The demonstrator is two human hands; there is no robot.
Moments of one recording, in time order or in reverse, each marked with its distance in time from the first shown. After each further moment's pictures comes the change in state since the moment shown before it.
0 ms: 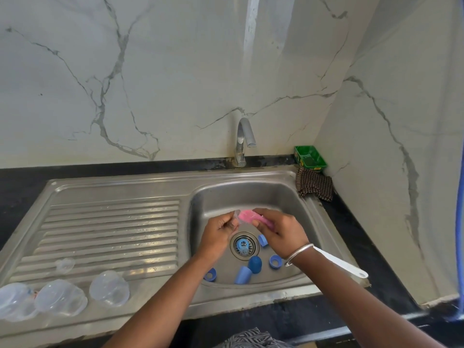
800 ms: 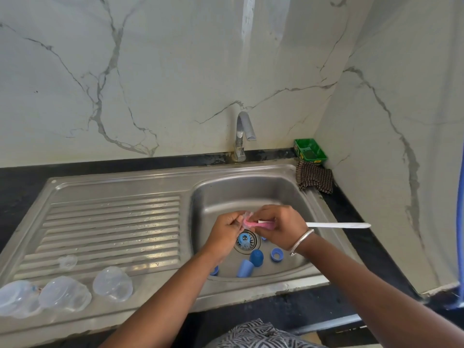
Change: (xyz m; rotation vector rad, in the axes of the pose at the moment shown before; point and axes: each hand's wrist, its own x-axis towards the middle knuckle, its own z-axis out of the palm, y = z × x) left_hand -0.008 0.007 0.016 -0.038 -0.046 -0.068; right_hand 0.008 -0.002 -0.009 -0.011 -0.127 -0.181
